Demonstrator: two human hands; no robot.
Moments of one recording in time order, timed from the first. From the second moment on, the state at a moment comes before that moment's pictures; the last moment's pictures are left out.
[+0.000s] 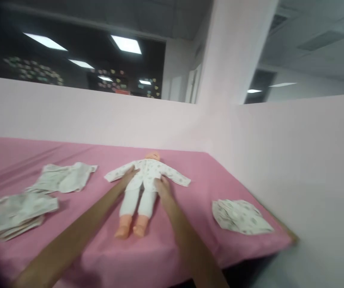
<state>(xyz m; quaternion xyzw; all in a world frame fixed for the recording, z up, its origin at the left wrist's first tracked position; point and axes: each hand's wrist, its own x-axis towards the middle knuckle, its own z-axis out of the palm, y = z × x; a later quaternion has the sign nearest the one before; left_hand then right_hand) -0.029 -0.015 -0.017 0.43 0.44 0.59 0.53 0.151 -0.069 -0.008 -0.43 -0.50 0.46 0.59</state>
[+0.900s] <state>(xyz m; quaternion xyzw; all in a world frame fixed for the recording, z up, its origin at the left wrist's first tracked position) 0.016 -0.150 0.035 0.70 0.47 0.53 0.09 0.324 -0.229 0.010 -0.67 -0.51 0.10 0.54</state>
